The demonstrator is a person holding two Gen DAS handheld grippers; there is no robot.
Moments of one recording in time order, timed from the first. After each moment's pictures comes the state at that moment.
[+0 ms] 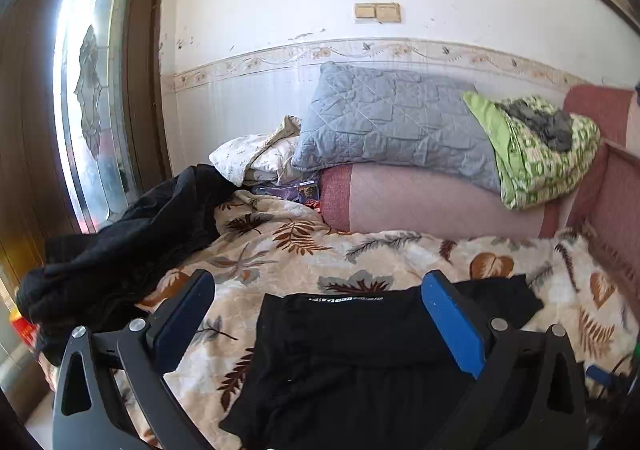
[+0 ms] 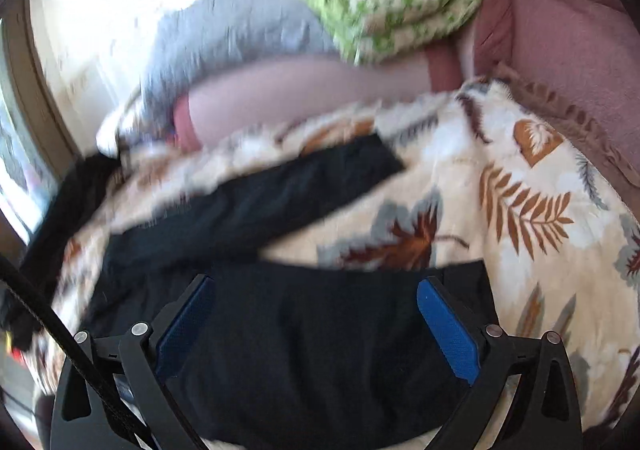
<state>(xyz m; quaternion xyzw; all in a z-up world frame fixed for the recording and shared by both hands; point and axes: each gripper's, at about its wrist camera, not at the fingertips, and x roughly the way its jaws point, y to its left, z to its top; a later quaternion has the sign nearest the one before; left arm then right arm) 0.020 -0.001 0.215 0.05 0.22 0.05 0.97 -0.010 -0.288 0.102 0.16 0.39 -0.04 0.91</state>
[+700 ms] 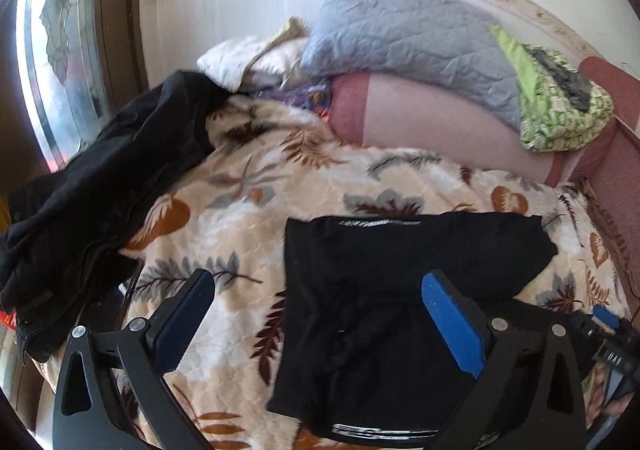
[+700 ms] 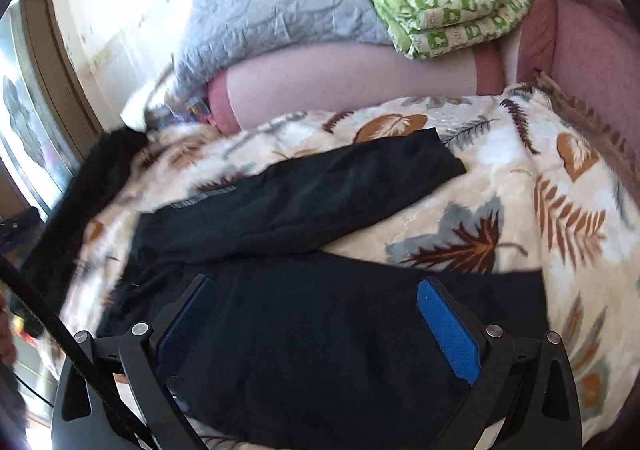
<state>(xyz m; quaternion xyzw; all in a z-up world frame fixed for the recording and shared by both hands) 0.082 0.119 0.155 -0.01 0.37 -0.01 0.93 0.020 -0.236 0.118 0.13 0.40 0.00 0.91</state>
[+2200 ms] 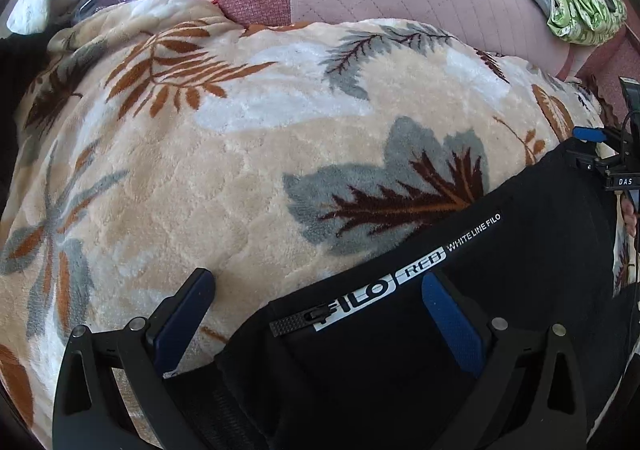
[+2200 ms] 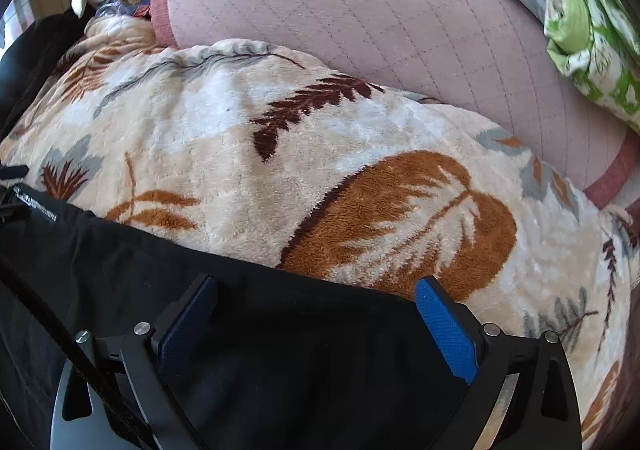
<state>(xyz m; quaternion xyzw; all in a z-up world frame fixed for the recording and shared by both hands) 0.334 0.071 -0.012 0.08 0.54 -0.17 0.82 0.328 -0.297 0.006 -0.05 0.55 0.08 0.83</state>
